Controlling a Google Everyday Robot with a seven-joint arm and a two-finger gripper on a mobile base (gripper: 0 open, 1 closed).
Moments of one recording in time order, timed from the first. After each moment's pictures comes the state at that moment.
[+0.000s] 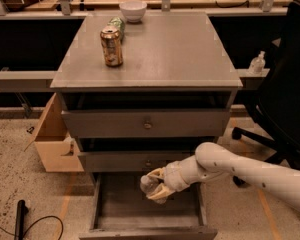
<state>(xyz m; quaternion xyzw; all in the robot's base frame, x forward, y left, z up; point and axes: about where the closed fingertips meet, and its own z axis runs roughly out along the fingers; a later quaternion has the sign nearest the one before) 0.506 -0.012 0.490 -0.70 0.58 0.28 0.33</state>
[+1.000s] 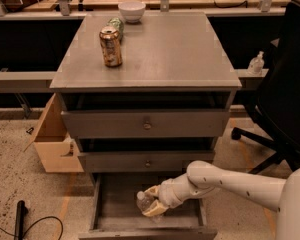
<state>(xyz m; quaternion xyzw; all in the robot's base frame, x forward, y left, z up) 0.481 0.006 0.398 -0.66 0.62 0.32 0.28</state>
